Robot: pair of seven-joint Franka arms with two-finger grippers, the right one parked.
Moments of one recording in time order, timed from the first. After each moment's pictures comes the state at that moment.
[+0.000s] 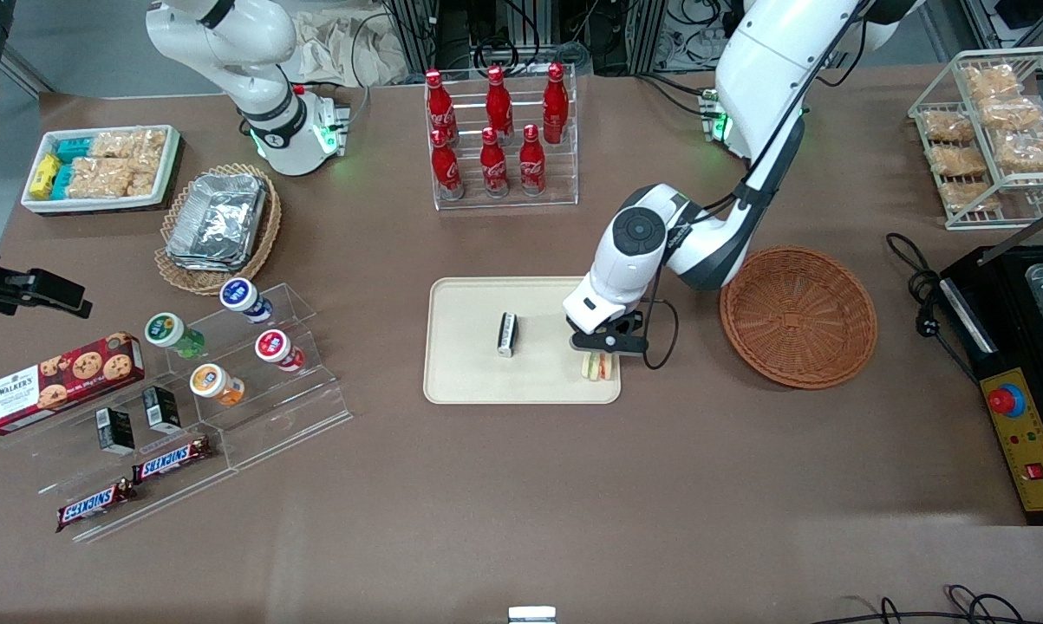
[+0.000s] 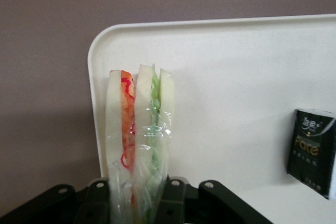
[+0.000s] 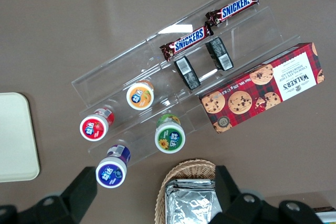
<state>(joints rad) -0.45 0.51 -0.22 -1.98 0.12 2.60 -0.66</state>
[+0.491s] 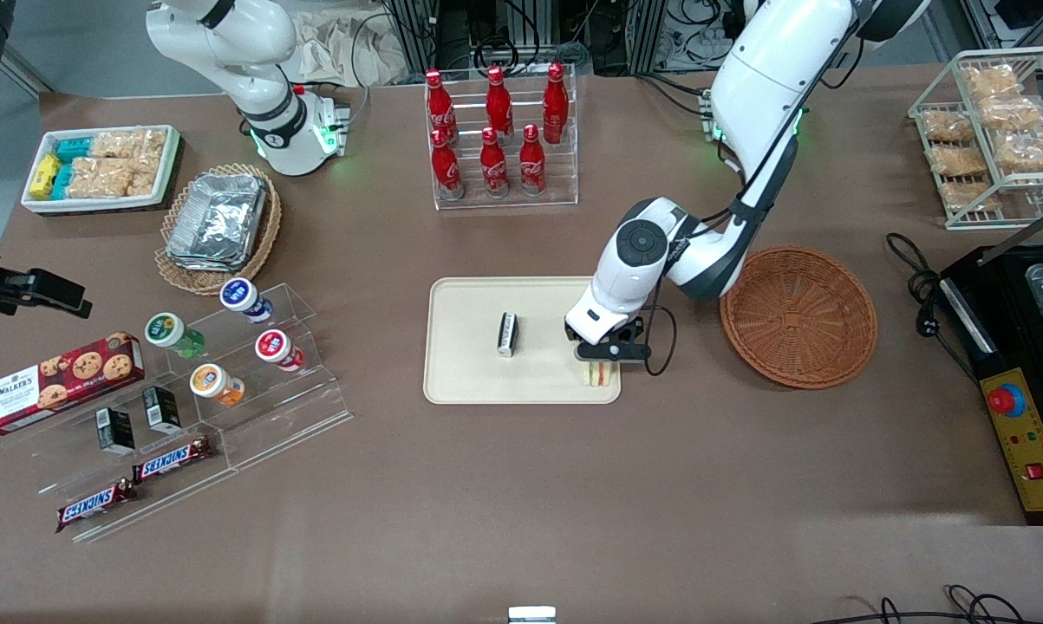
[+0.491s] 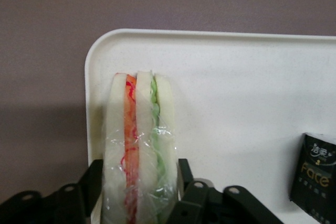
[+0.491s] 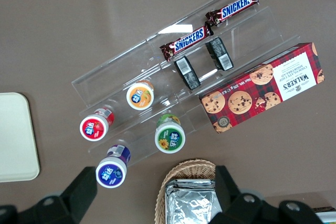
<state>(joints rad) -0.45 0.55 -0.21 -1.97 0.12 2.65 -0.72</state>
